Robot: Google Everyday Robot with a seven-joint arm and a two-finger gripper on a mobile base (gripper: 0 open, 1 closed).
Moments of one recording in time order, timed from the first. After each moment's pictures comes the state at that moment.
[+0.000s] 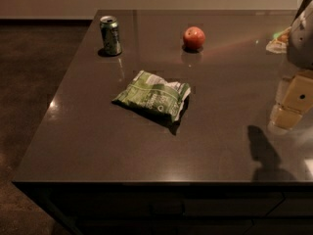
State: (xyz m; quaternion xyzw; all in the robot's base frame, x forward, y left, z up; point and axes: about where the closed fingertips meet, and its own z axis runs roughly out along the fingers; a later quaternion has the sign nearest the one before) arm 0.438 -0.217 0.976 -0.60 0.78 -0.03 0.16
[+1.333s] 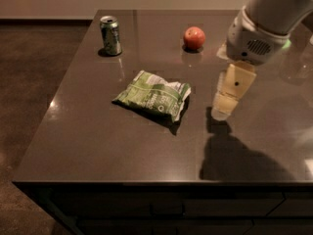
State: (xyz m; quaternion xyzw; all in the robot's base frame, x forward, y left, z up) arm 0.483 -0.142 0.948 -0.61 0.78 0.05 0.14
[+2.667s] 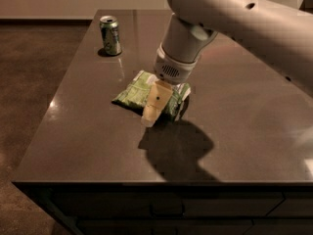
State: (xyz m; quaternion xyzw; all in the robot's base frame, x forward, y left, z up) arm 0.531 -0.012 0.870 -0.58 0.79 0.08 0.14
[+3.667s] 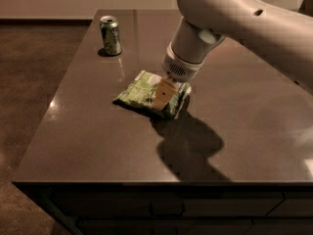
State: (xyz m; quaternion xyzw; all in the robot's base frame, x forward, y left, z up) arm 0.558 -0.030 0.865 -0.54 0.82 0.06 0.17
